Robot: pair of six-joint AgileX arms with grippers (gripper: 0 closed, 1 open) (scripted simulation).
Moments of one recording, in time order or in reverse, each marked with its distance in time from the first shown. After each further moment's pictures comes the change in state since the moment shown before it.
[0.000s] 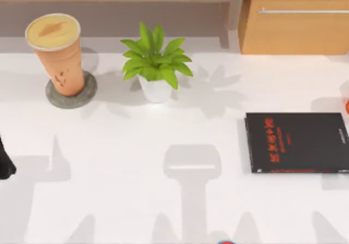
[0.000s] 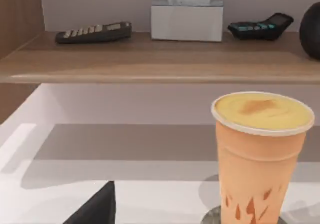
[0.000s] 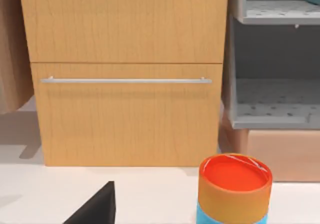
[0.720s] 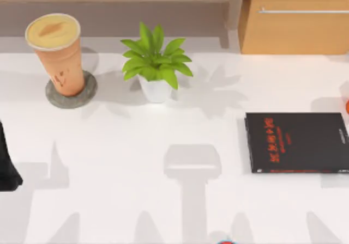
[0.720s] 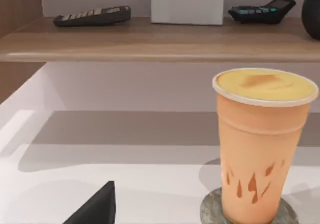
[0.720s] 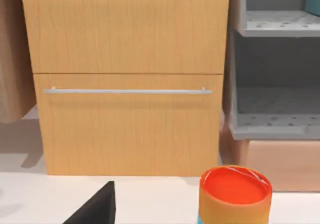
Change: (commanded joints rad) left arm -0.001 -0.102 -0.096 -0.005 0.000 -0.003; right arm -0.008 0.031 0.030 0.015 -0.011 0.001
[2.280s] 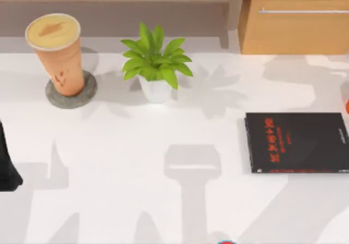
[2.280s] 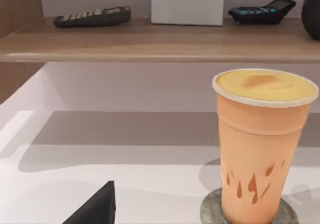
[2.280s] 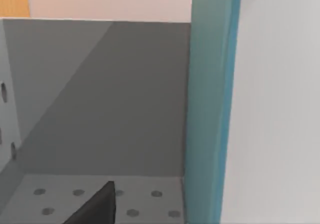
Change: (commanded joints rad) left arm 0.000 0.000 0.000 0.000 0.000 0.000; right arm -0.446 1.988 1.391 0.585 -0.414 -0.010
